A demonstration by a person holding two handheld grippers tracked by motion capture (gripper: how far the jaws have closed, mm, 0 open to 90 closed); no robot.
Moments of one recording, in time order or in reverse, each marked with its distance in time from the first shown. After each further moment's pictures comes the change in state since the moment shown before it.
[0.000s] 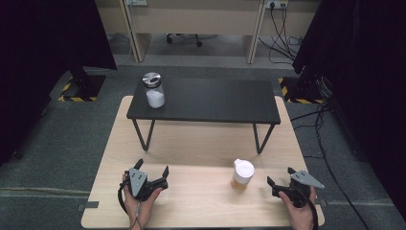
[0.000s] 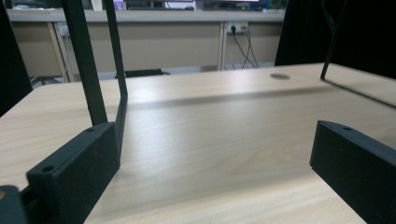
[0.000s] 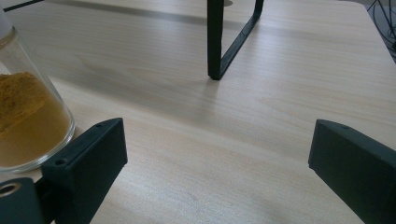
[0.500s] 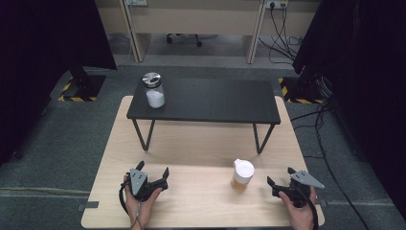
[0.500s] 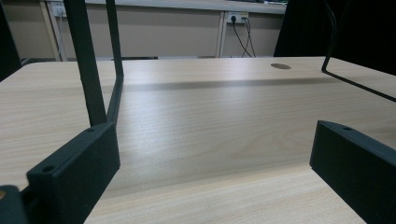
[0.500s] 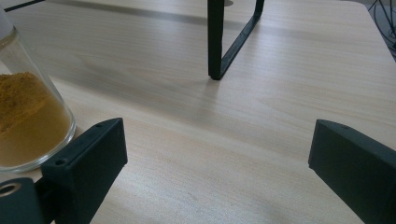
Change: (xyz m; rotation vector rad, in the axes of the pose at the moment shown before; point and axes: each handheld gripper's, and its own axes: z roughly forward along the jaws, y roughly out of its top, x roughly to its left) left arm 0.004 -0.006 0.004 0.029 -0.009 -0.042; right arm 0.000 0.000 0.000 0.000 0.002 0.000
